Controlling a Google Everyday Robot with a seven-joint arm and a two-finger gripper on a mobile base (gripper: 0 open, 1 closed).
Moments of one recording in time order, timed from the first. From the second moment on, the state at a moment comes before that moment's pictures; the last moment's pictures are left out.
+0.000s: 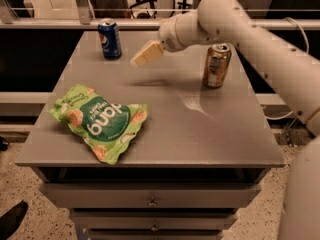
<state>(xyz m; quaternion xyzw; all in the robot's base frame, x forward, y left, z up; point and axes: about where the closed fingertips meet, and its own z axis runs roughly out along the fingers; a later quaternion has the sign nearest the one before) 0.753 0.024 0.902 -0.49 0.70 0.17 0.49</state>
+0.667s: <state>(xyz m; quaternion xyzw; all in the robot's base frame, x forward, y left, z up) 0.807 0.080 0.893 -0.47 0.68 0.21 0.52</state>
